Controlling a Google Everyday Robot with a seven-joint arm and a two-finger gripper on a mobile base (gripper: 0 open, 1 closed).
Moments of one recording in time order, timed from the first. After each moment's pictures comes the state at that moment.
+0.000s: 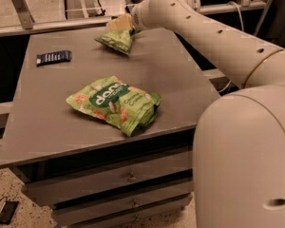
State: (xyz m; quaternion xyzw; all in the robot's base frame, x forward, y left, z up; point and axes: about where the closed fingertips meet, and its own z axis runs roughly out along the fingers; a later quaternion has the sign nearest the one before) arm 0.868 0.009 0.927 -0.24 0.80 0.12 0.53
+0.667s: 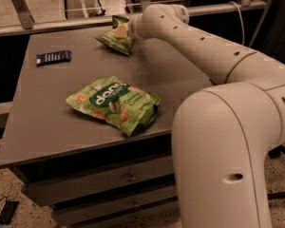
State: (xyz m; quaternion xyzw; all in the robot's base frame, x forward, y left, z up) arm 0.894 0.019 0.874 -0.17 0.84 0.15 0.50
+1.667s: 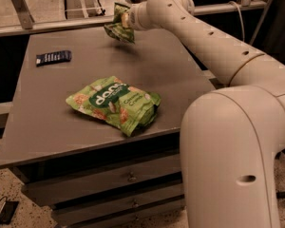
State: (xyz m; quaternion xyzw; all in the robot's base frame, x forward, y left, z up) arm 0.890 0.024 0.915 -0.19 0.82 0.18 0.51
